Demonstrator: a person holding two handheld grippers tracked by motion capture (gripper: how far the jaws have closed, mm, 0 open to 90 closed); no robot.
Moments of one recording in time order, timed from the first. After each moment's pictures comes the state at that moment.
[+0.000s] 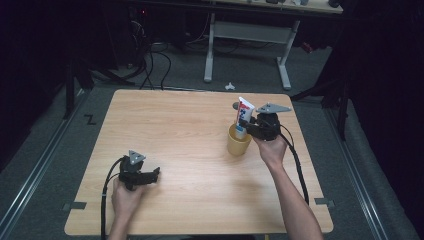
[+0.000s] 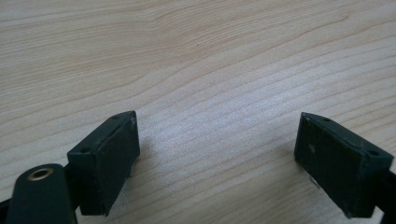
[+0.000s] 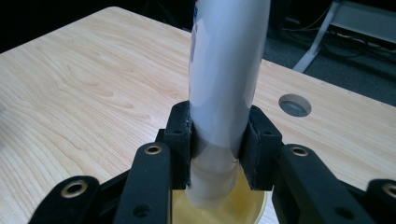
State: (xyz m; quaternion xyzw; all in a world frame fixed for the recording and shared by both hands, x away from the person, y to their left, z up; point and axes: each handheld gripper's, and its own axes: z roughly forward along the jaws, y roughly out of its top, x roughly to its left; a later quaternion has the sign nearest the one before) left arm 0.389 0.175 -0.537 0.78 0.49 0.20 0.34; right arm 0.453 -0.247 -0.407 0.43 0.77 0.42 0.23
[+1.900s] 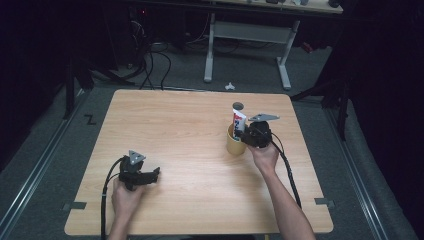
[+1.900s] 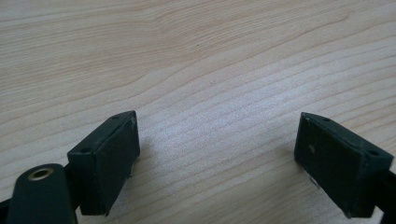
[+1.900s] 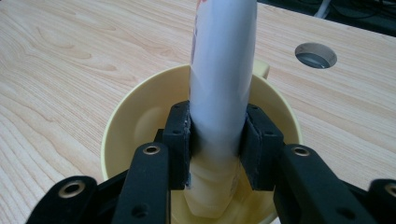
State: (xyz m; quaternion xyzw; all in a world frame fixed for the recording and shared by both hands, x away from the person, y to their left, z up) left arm 0.389 0.175 -0.537 0.78 0.49 0.20 0.34; right arm 0.466 -0.242 -0.460 0.46 0.78 0.39 0.20
